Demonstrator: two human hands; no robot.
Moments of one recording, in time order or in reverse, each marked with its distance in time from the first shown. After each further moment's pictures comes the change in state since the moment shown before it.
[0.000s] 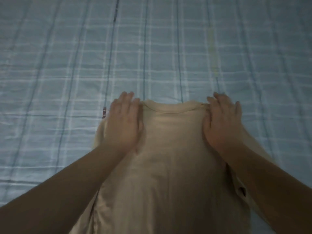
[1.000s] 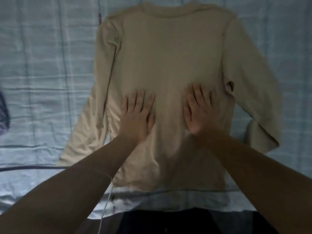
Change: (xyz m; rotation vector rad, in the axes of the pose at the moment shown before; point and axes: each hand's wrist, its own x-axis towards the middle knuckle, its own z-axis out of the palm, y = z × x) left_hand -0.254 0.073 -0.012 -0.001 -0.443 0.004; right_hand -0.240 -0.056 -0.057 0.027 -0.478 -0.072
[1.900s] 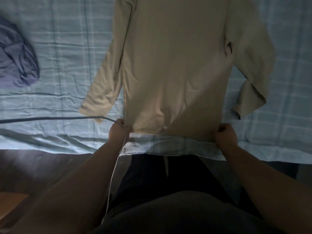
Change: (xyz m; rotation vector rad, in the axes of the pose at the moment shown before) left_hand -0.213 -0.006 -0.019 -0.716 -0.306 -0.946; right_hand -0.222 0.025 -0.029 0.601 -0.432 0.965
